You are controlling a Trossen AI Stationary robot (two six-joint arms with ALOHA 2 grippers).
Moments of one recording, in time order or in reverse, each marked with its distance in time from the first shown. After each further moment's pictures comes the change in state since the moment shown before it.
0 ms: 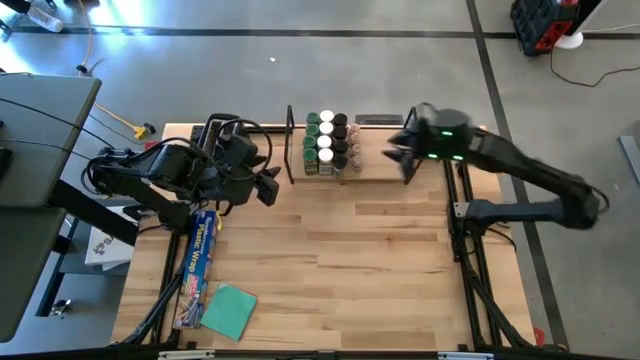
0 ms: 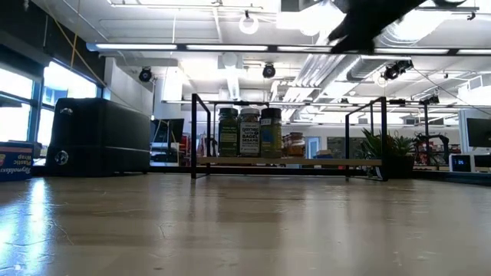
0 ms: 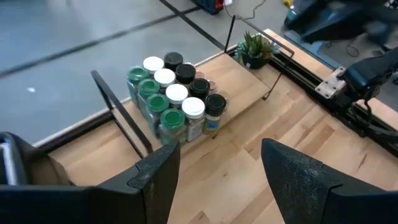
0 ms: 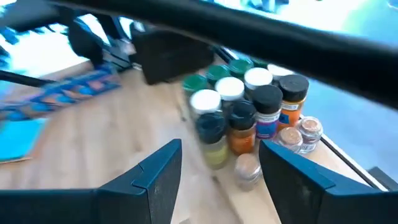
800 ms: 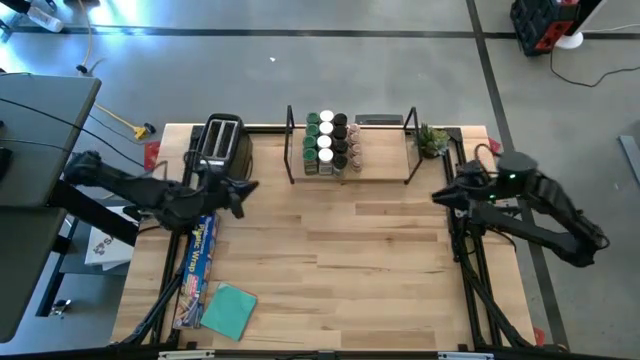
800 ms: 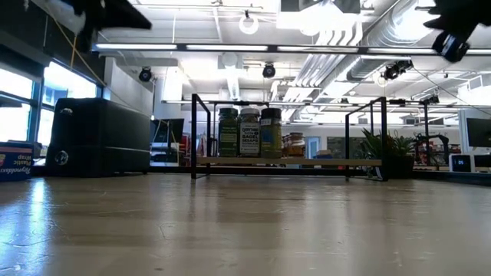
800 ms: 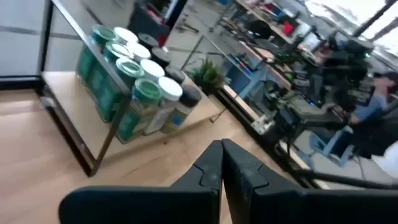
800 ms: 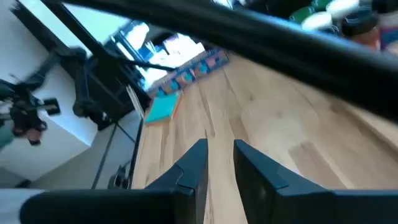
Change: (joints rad) left arm -0.080 -0.704 -1.196 1.062 -0.055 0.044; right arm 0.000 -0.729 -0.305 -0.295 -0.405 0.289
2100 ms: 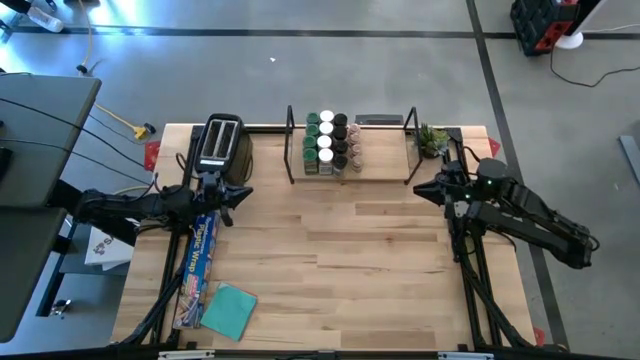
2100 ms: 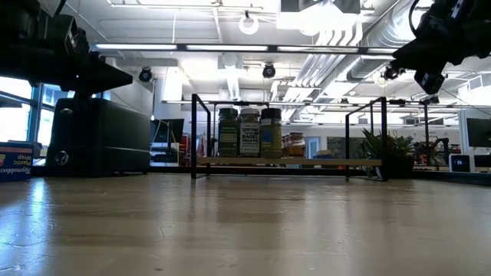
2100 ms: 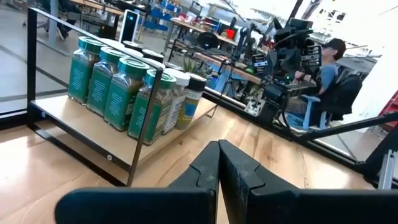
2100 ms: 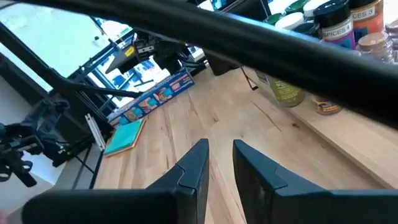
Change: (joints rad) left arm 0.301 -0.618 -0.605 0.287 0.449 0.507; right arm -0.001 -0.047 -0.287 0.331 0.153 0.056
